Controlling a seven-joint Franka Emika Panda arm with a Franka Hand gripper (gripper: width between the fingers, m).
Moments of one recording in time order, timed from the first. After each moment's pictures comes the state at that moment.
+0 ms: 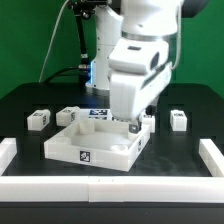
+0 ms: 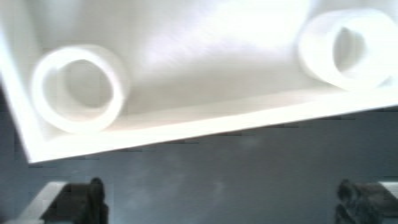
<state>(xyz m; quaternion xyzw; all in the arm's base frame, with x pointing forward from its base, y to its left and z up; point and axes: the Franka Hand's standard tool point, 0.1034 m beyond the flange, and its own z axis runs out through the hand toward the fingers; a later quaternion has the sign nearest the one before) 0.522 0.034 0.066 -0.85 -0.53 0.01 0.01</state>
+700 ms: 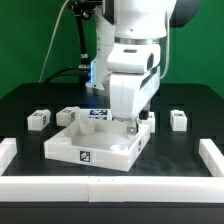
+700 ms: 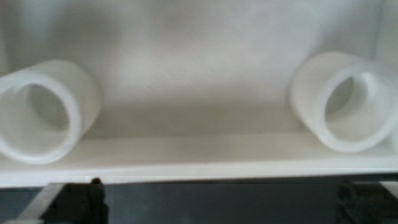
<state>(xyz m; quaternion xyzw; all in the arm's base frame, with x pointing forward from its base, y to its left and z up) 0.488 0.029 0.044 -0.80 -0.61 0.01 0.01</state>
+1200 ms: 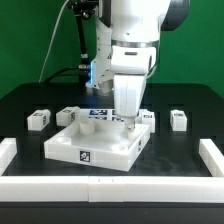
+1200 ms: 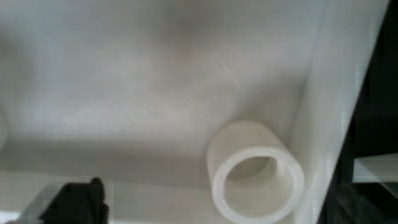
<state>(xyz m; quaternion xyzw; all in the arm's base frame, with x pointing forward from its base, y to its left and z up) 0.465 0.024 0.042 -0.77 -0.64 0.02 0.01</state>
